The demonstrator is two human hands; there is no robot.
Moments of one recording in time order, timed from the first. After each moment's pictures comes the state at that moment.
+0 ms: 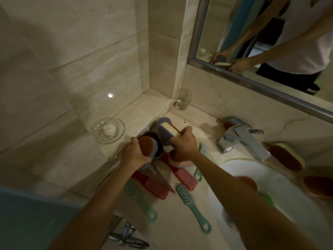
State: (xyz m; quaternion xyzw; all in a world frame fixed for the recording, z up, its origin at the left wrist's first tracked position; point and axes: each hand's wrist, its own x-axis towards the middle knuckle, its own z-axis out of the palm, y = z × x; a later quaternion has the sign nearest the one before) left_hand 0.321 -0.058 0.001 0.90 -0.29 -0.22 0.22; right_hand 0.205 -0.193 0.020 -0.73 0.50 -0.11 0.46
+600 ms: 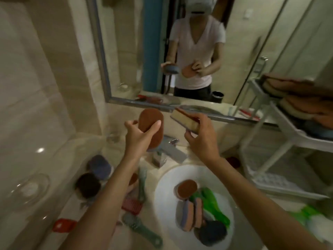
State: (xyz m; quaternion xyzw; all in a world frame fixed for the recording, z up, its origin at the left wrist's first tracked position) left_hand 0.150 -0.167 0.188 0.68 -0.35 -0.31 0.56; right_hand -0.013 -0.211 0.180 -0.78 0.46 -0.43 0.07
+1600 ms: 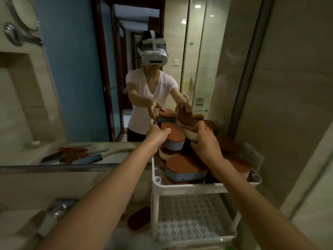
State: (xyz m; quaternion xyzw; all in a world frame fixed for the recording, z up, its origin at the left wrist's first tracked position) left_hand -0.239 -0.381 0.299 0.59 -0.49 -0.46 0.44; right_hand -0.393 -0.353 0.278 -0.72 0.61 -0.34 -0.04
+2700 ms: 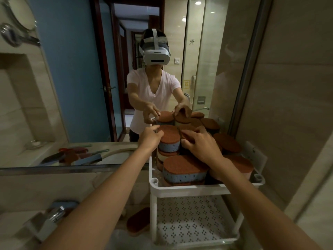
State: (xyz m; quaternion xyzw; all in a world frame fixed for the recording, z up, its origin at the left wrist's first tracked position) left_hand -0.234 -0.381 0.284 0.63 -0.58 -0.28 0.42; right_hand -0.397 -0.359 0.279 -0.75 0.62 -0.22 0.01
